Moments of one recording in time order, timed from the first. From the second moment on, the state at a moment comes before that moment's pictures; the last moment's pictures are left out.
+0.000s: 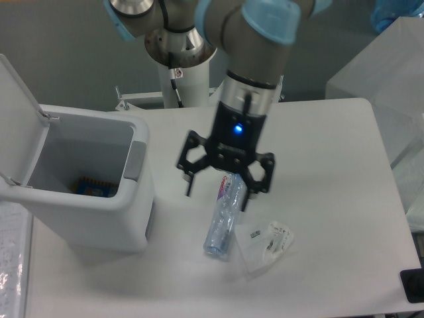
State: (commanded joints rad) arm 2.57 -1.89 -1.49 -0.92 1.18 0.68
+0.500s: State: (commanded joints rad) arm 2.58 -1.98 -1.44 -0.95 1.42 1.04
